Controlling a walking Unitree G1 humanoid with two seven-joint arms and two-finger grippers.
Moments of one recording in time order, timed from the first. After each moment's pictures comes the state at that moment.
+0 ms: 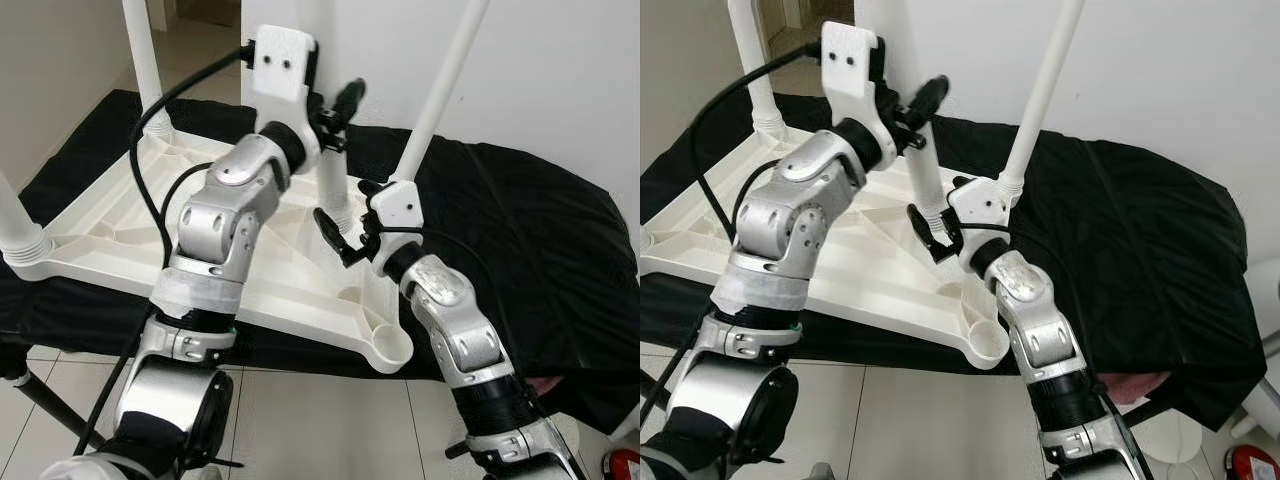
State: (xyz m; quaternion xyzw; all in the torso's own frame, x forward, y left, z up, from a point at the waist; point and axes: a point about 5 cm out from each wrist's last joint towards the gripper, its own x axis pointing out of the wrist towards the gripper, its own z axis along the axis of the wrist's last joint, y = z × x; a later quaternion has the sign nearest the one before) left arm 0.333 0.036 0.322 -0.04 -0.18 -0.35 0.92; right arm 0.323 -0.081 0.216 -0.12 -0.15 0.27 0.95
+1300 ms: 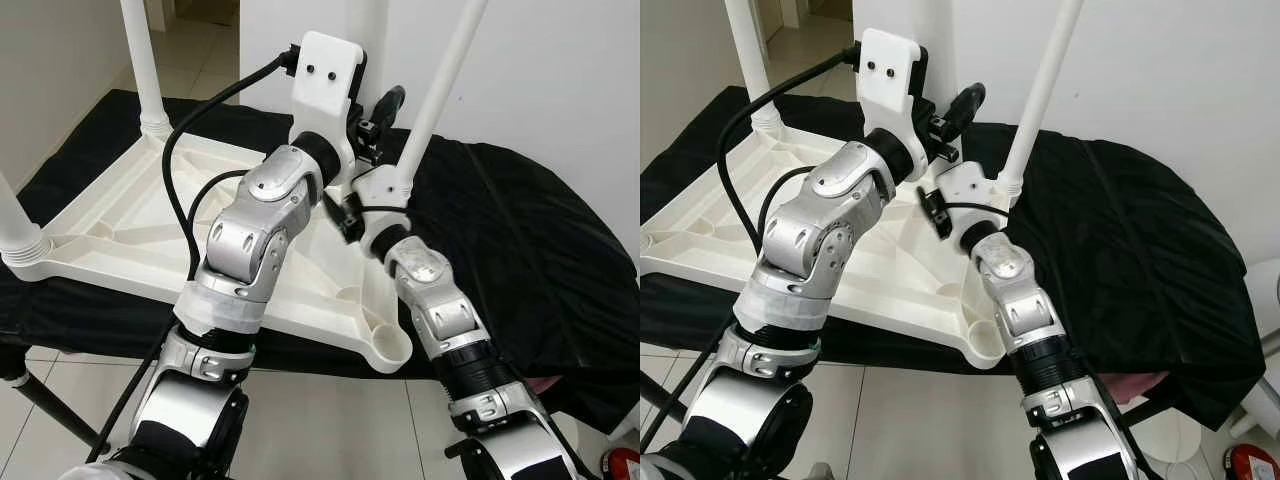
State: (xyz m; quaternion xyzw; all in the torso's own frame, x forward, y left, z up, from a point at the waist) left arm 0.317 0.015 0.325 -0.02 -0.20 -0.36 0.91; right arm 0.347 -0.078 0.218 -0.12 -0.15 0.22 0.96
